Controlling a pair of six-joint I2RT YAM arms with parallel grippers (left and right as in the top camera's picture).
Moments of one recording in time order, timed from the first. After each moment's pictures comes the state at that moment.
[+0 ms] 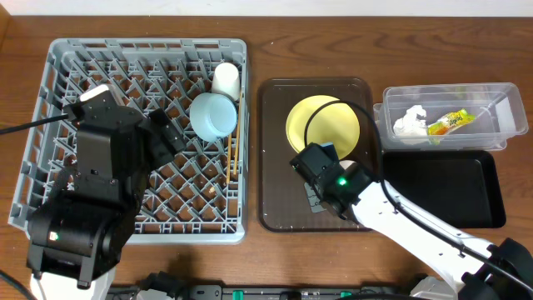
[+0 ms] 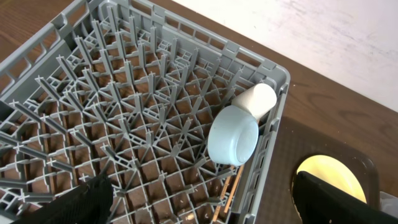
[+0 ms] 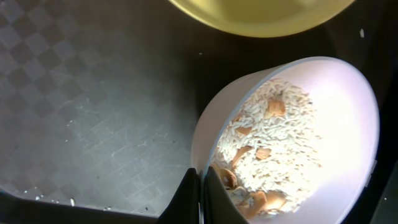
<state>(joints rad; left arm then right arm) -0.23 1.01 1.42 -1.14 -0.32 -0.59 0.76 1.49 0.94 -0.81 0.23 0.49</state>
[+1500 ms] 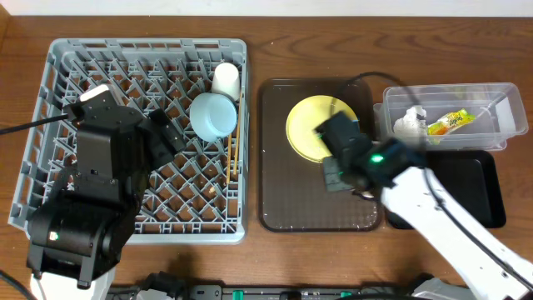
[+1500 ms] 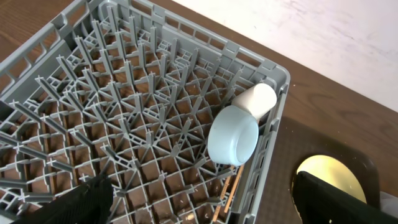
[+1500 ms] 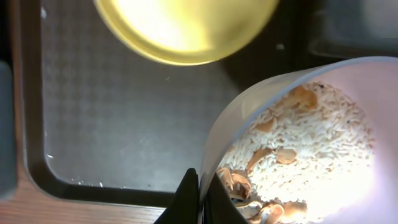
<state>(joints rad) -0.23 1.01 1.42 -1.14 -0.32 -0.59 0.59 1.40 1.17 -1.06 0.15 0.48</state>
